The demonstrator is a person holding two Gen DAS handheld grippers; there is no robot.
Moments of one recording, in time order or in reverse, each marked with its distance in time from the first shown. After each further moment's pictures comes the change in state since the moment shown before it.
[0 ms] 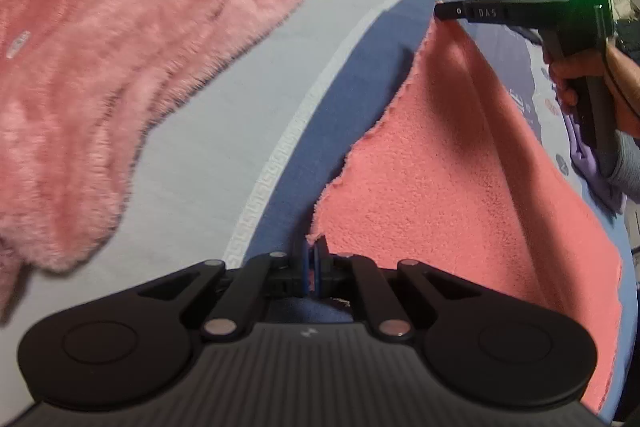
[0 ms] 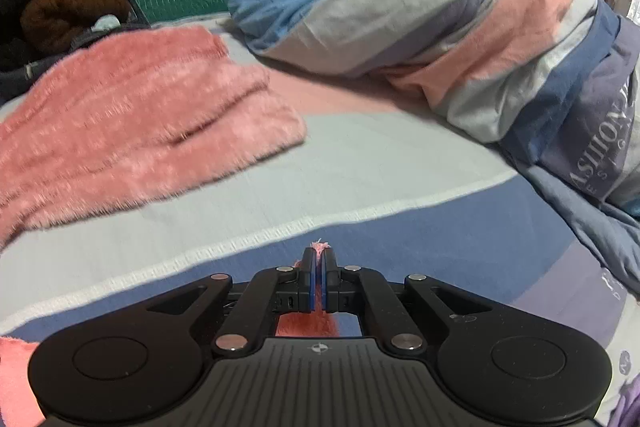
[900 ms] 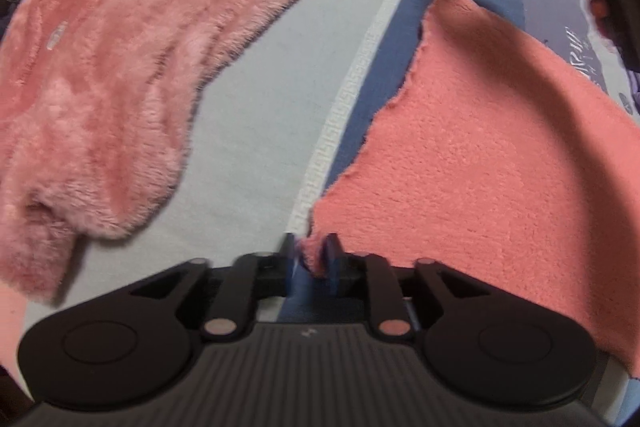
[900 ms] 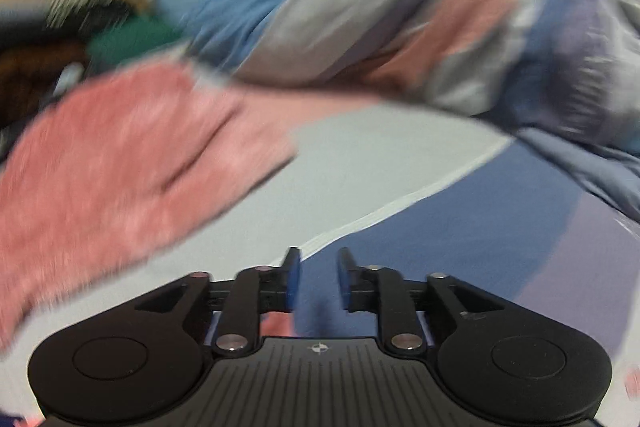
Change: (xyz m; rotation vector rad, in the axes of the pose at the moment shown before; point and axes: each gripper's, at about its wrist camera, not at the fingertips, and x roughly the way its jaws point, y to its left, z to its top) left arm 0.016 0.008 -0.017 0.093 0.101 0.238; right arm -0.009 -0.005 -0.006 0.302 -0.047 -0.084
